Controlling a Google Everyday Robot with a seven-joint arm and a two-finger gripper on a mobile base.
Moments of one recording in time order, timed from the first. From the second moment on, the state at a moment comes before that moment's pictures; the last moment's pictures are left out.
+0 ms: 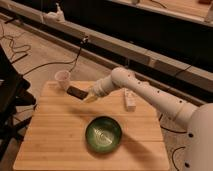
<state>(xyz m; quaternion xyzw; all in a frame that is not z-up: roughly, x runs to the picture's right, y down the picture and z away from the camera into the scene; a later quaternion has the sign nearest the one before) -0.082 0.027 0.818 -0.27 -0.37 0.22 0.86</state>
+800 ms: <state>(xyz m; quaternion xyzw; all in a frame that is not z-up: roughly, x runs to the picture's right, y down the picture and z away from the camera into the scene) -0.058 0.000 0.838 -0.24 -0.36 0.25 0.86</state>
